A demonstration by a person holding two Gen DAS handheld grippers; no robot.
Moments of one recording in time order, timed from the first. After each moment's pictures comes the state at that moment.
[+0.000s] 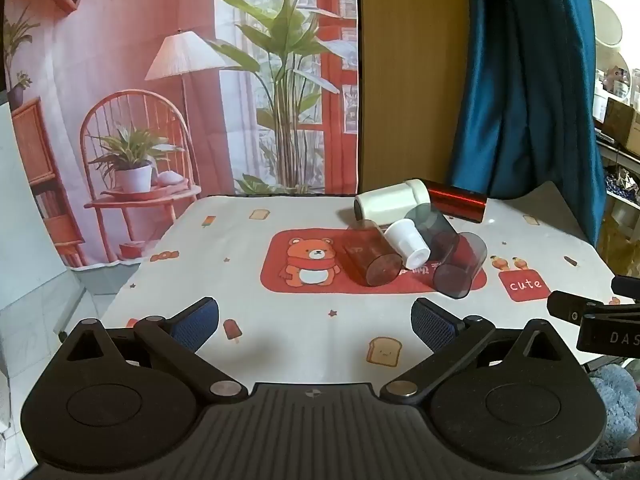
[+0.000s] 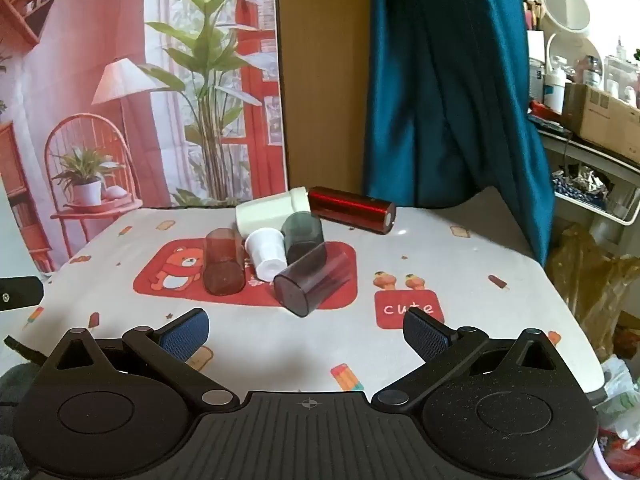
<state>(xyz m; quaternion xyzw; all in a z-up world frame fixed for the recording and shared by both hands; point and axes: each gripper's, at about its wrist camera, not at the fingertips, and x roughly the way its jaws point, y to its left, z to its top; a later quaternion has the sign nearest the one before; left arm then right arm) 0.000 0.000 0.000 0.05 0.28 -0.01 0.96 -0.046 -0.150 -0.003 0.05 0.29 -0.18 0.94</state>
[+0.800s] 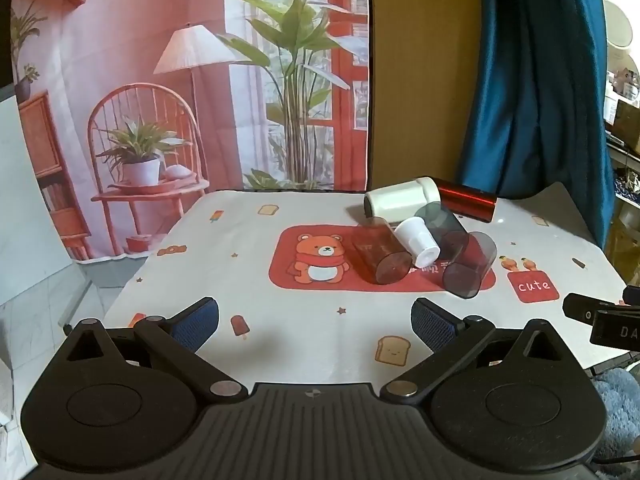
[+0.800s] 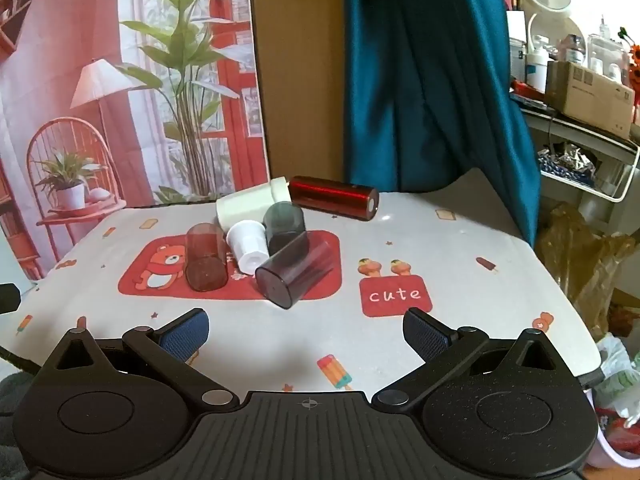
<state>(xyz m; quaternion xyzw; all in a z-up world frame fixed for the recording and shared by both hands) 0.003 0.001 -0.004 0.04 0.29 0.00 0.96 -0.046 -0.163 -0.009 0.08 0.30 -0.20 0.93</state>
